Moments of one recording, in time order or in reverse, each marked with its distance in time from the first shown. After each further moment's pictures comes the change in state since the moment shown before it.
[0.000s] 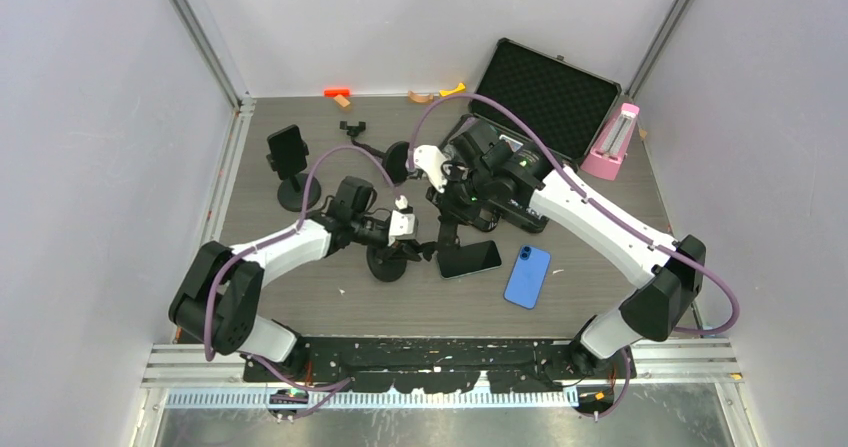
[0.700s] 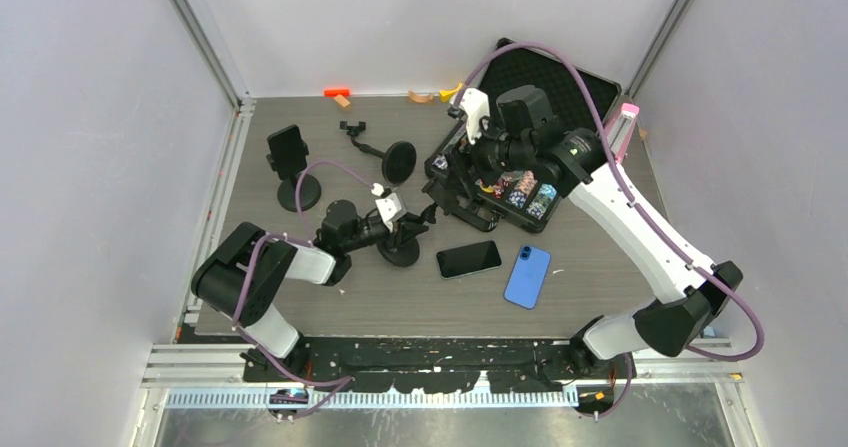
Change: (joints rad) left arm 0.000 0.151 -0.317 1.207 -0.298 -0.710; right arm -0.137 -0.109 0.069 0.119 -0.018 0.249
